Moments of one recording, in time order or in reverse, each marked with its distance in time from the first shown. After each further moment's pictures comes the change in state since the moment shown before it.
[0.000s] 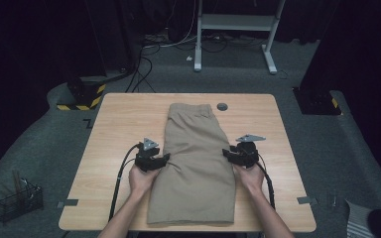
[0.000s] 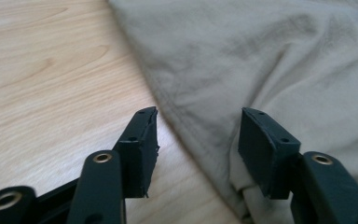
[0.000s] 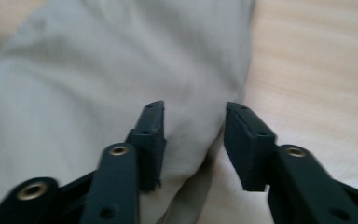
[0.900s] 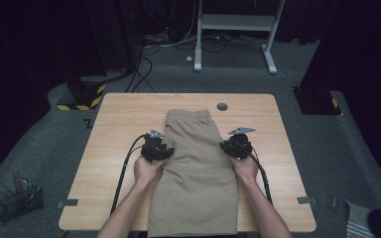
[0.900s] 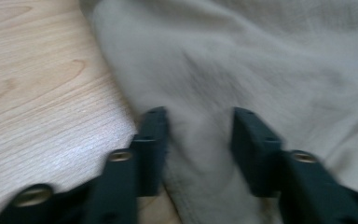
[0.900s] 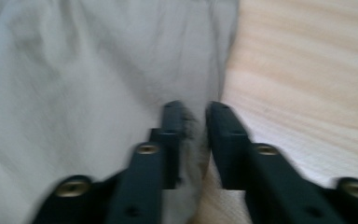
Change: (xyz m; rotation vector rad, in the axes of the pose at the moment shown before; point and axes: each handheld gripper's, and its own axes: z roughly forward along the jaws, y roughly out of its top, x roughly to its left) left arm 0.007 0.024 0.026 0.100 -0.055 -0.013; right arm -0.005 0.023 0.030 0.046 -0.025 -0.043
